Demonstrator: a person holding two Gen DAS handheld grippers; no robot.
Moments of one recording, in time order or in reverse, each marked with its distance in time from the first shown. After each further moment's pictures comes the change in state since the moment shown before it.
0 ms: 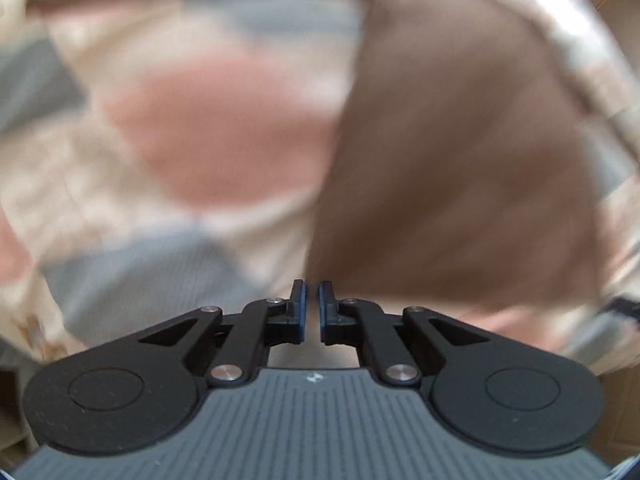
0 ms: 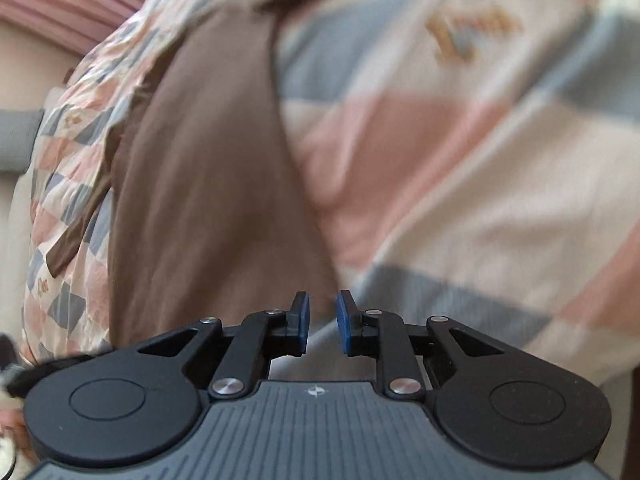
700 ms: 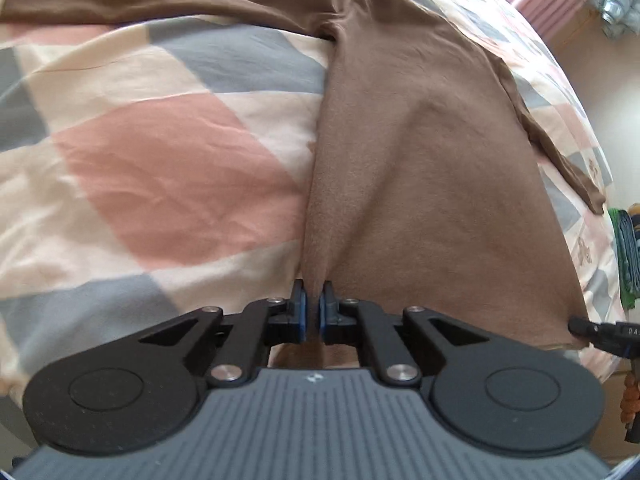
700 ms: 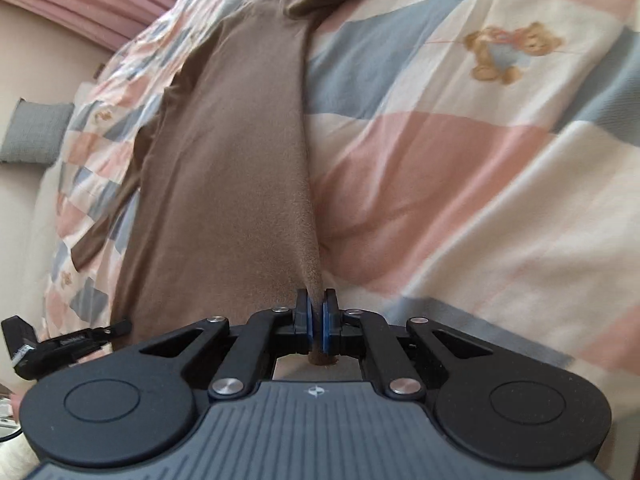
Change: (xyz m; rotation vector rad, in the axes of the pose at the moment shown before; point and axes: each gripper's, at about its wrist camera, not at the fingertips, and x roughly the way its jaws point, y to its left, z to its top) left arm -0.018 -0.003 0.016 -0.015 -0.147 -0.159; right arm 0.001 0.001 0.014 -0.114 0.033 0.038
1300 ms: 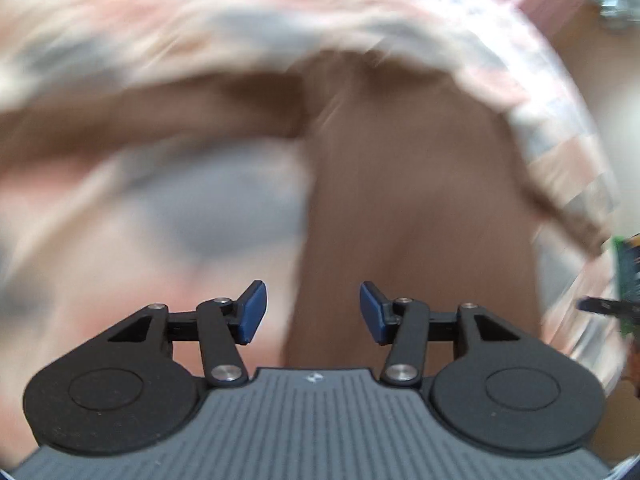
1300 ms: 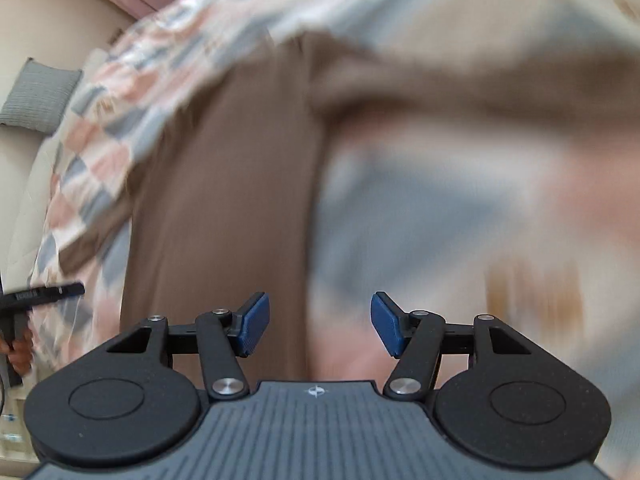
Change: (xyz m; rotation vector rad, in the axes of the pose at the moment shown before) left arm 0.017 -0.053 0.210 0.108 -0.043 -0.075; right arm 0.016 0.035 0.208 -0.239 -0.027 0.006
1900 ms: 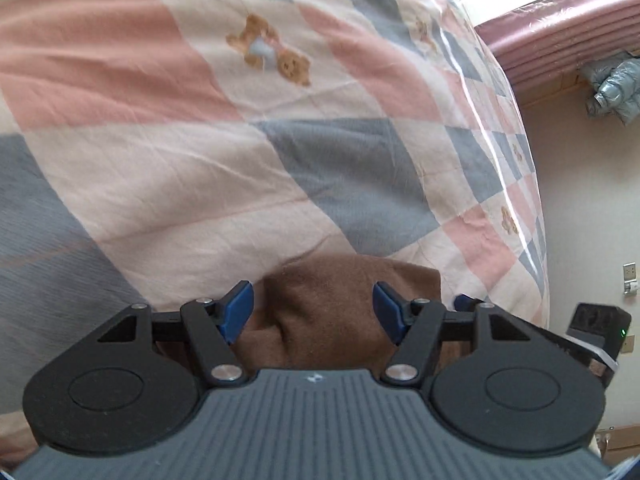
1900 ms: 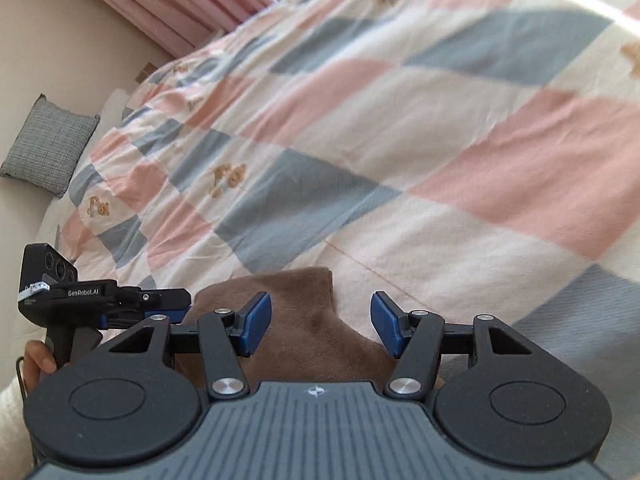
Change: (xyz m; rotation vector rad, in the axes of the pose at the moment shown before) left arm 0.263 -0.009 0.243 -0.212 0.125 -0.277; right arm 0.226 0.011 0.268 -0.004 -0.025 0.132
